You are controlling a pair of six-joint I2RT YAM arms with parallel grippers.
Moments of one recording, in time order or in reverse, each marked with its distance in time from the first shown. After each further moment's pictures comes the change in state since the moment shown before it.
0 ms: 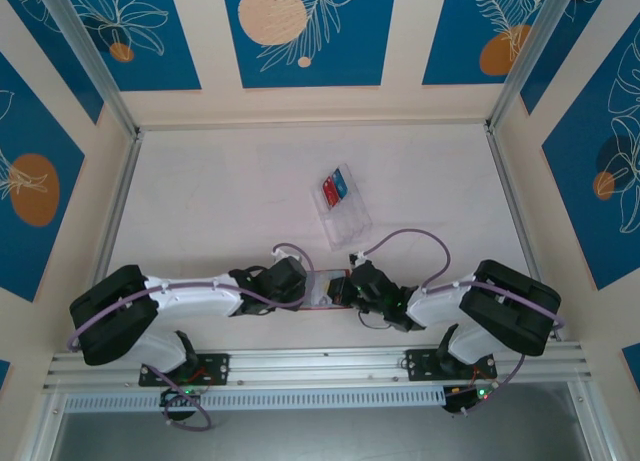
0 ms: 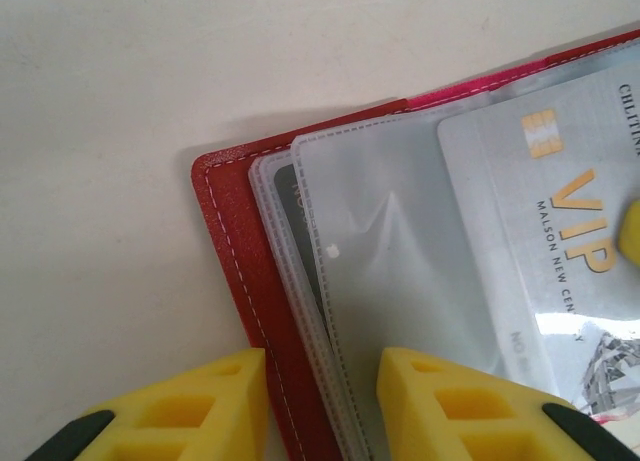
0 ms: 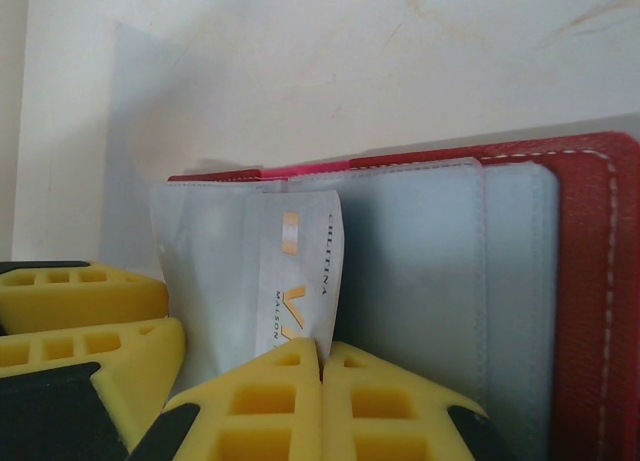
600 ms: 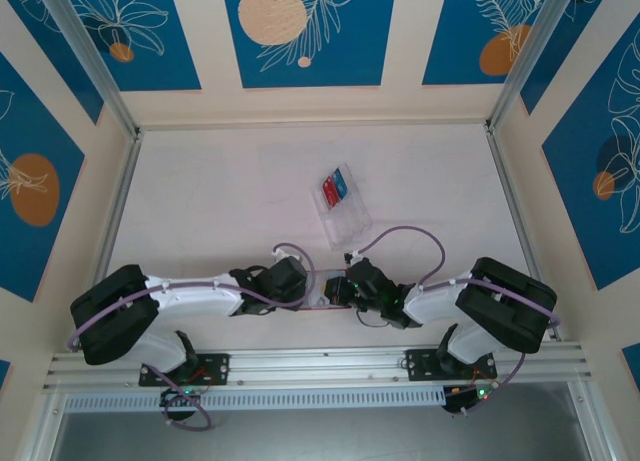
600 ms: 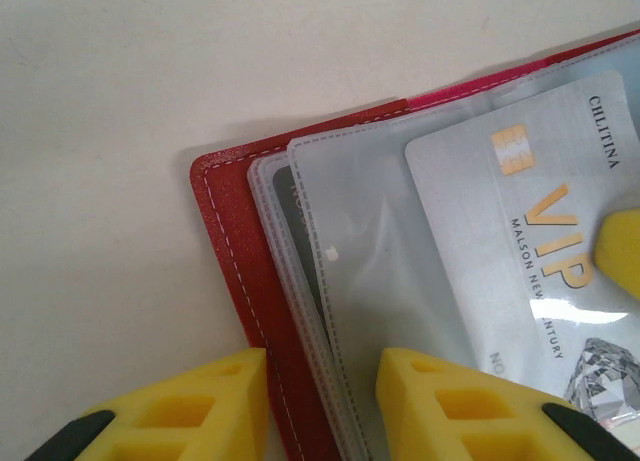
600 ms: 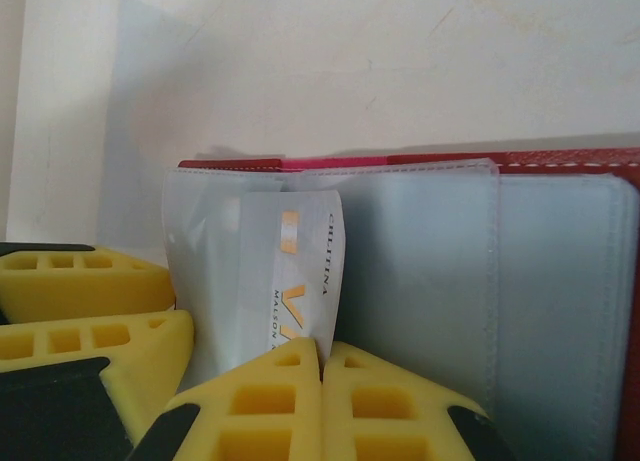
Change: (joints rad) left arm 0.000 0.002 0.003 -0.003 0.000 0.000; right arm -0.005 0.019 0.032 -0.022 -0.038 -0.051
